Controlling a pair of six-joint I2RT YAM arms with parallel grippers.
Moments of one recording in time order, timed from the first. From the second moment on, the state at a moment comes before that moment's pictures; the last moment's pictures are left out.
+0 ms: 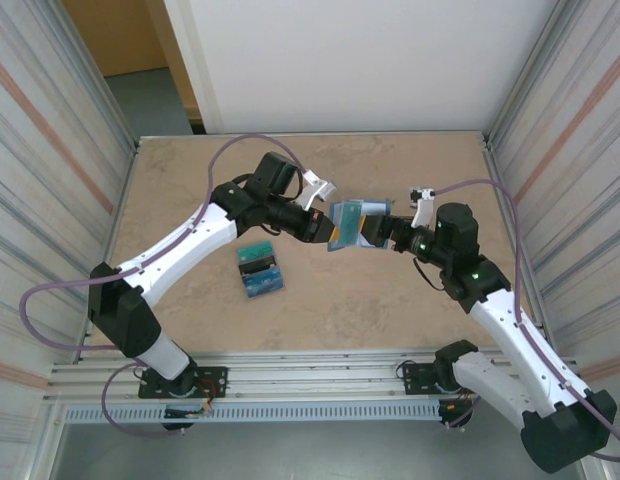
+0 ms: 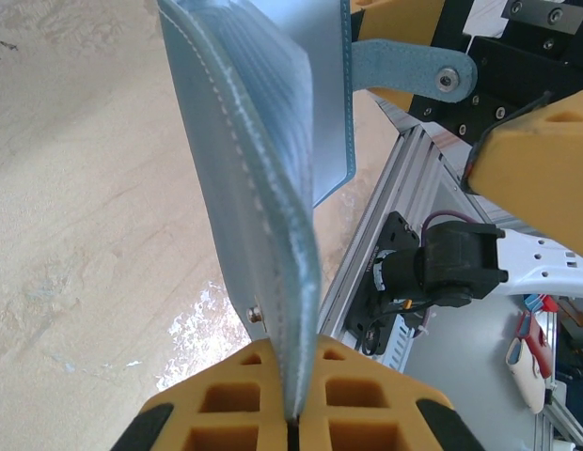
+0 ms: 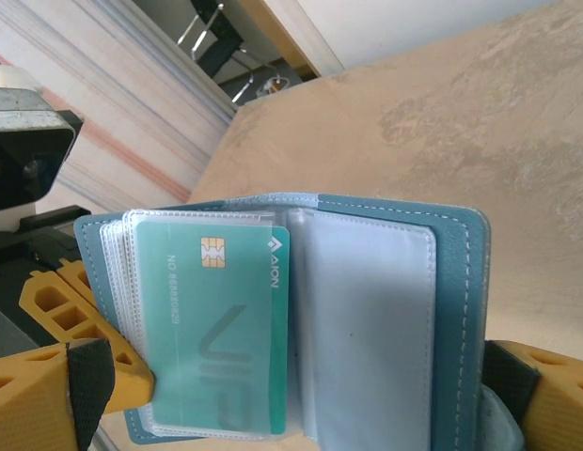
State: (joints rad) left arm -0.70 1.58 1.47 -0.71 0.68 -0.22; right arm 0.38 0.85 0.76 -0.24 -0.36 0.58
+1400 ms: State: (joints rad) left arm -0.63 1.48 1.09 -0.21 0.83 -0.48; right arm 0.31 0.88 0.69 -0.20 -0.57 0.67
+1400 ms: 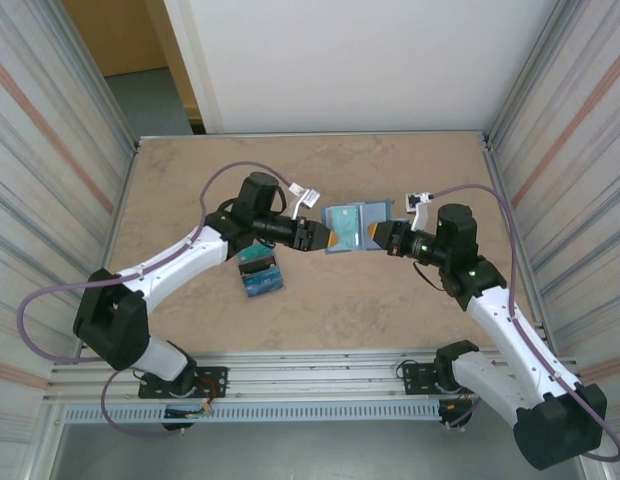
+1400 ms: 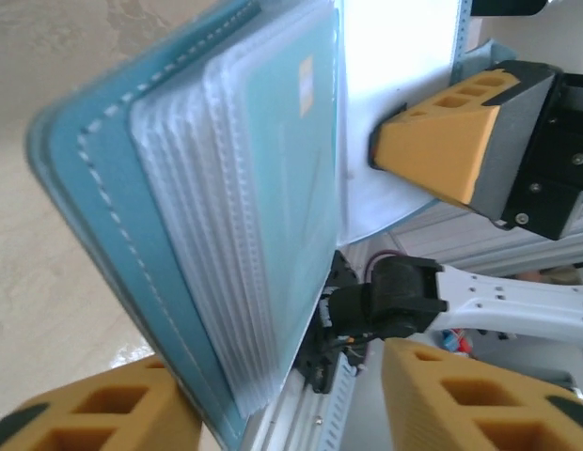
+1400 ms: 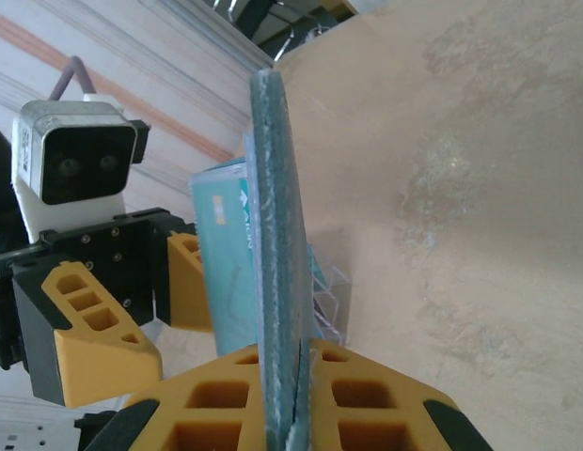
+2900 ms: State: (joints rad) left arm -0.79 1.25 0.85 -0.24 0.07 -0.54; right arm 0.54 1.26 0.51 0.02 -0.47 0.88
